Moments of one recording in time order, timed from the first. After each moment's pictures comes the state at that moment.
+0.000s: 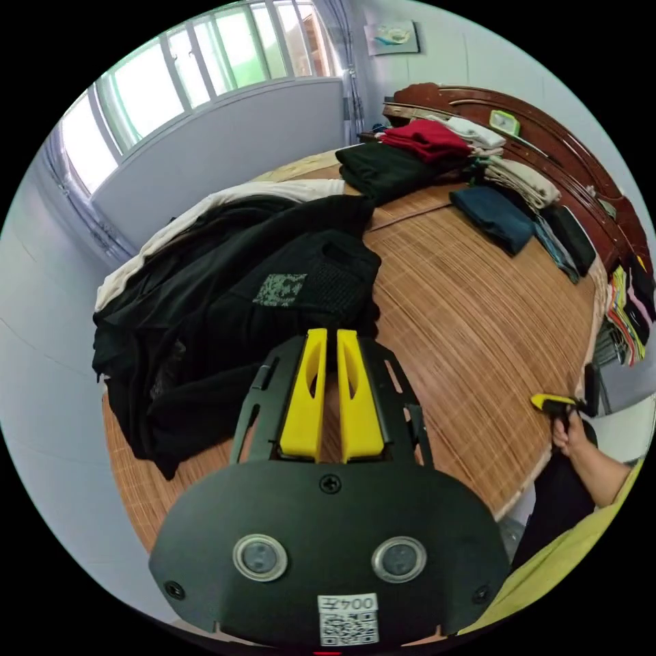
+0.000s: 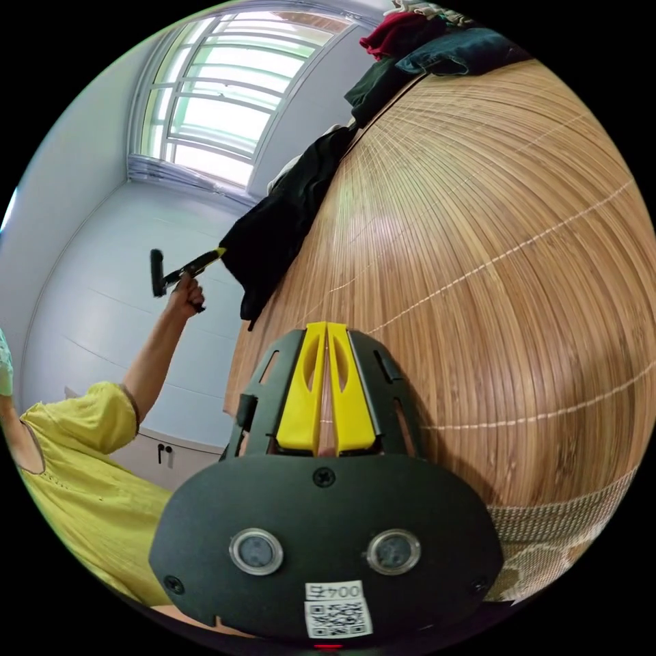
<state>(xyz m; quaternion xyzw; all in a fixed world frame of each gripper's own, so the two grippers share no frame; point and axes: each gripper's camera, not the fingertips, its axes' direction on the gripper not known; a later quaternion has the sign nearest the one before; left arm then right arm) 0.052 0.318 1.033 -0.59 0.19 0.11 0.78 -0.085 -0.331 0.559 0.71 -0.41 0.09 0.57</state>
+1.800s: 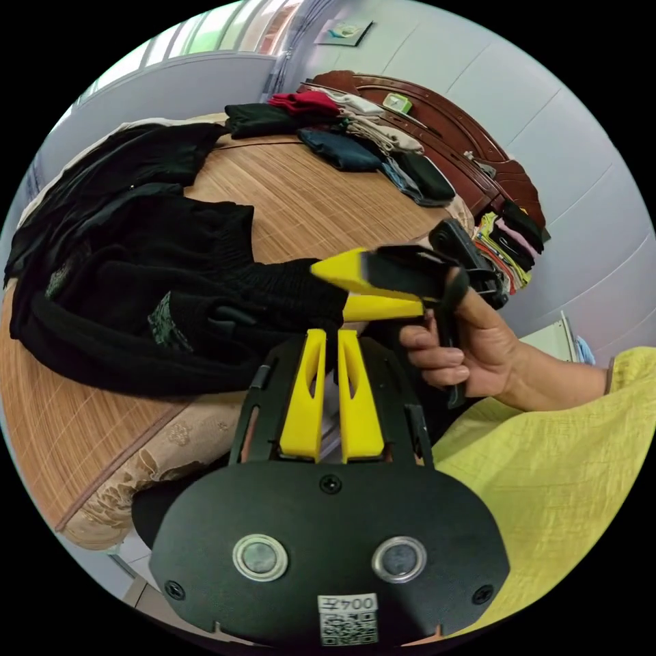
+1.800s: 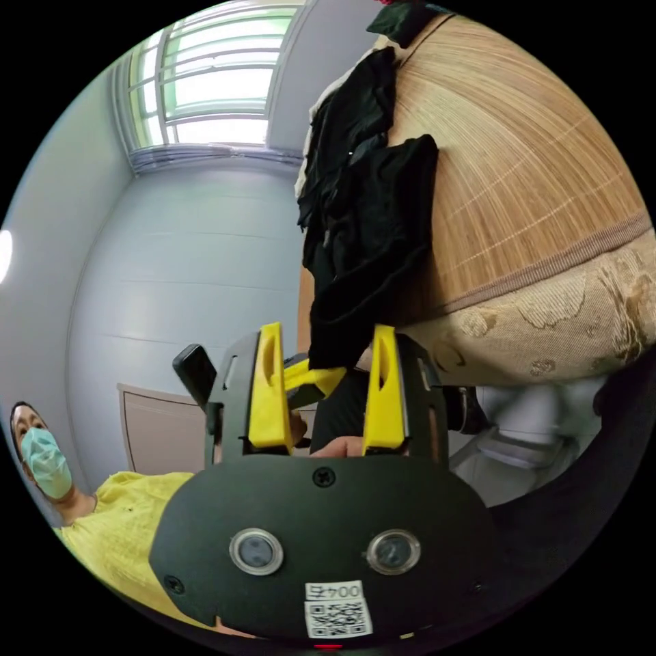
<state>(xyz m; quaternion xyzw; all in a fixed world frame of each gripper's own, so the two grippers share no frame) 0.064 0.297 0.755 -0.62 0.38 -0.03 0.68 -0.278 -0.295 0.627 0.61 -0.52 0.01 0.59</state>
